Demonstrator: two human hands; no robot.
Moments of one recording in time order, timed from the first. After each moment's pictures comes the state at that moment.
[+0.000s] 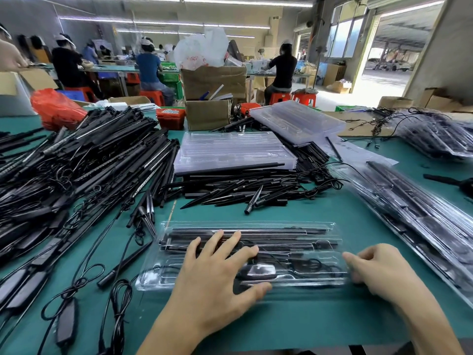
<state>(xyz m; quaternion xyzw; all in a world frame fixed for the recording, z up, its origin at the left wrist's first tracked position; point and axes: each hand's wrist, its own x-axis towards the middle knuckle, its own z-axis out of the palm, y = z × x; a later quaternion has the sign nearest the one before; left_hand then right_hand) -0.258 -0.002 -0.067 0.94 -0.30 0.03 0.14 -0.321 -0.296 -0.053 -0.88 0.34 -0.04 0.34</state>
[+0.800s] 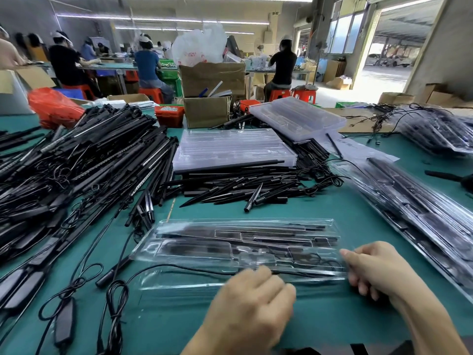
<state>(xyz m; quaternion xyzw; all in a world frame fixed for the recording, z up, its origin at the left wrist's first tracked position) -0.291 -0.041 -0.073 0.77 -0.48 0.39 0.16 -0.320 -0.291 -0.051 -0.83 0.30 -0.03 0.47</state>
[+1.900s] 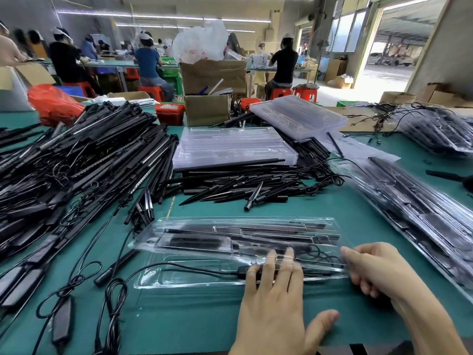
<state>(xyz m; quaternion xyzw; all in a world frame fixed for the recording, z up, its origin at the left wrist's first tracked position) -0.317 -0.080 -0.073 0.94 -0.31 0.13 0.04 -0.322 -0.290 -0.050 -0.81 0.29 -0.05 0.50</state>
